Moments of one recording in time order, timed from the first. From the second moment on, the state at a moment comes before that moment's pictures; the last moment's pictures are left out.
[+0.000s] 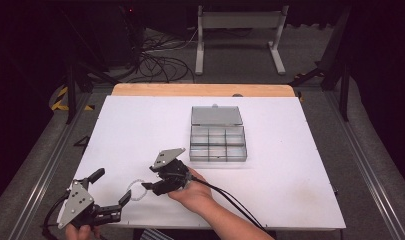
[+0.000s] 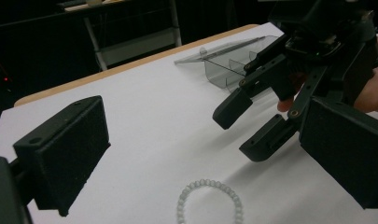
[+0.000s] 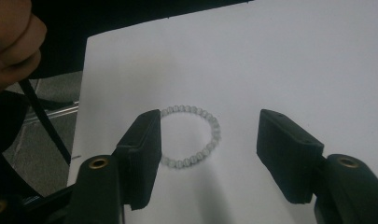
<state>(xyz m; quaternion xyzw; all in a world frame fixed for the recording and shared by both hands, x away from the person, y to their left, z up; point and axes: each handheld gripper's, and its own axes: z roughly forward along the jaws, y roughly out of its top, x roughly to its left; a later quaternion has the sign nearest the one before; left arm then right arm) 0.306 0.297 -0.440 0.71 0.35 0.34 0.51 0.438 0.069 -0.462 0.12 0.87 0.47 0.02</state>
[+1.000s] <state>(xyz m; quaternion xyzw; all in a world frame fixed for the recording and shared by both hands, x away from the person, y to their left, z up) 0.307 0.297 -0.441 0.71 0.35 0.33 0.51 0.443 0.106 -0.497 0.15 0.89 0.43 0.03</state>
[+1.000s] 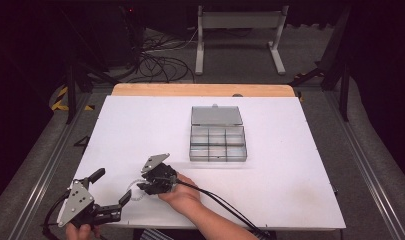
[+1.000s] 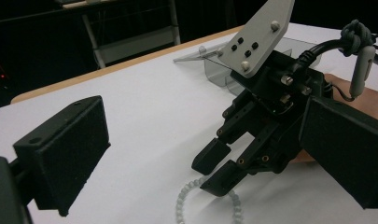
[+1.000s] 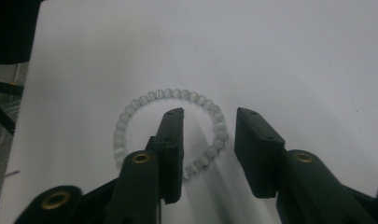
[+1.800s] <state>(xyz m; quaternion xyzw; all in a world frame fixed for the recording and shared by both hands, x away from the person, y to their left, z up) 0.308 0.298 -0.441 0.71 0.35 0.33 0.51 0.433 0.108 -0.489 0.13 0.89 0.43 0.07</state>
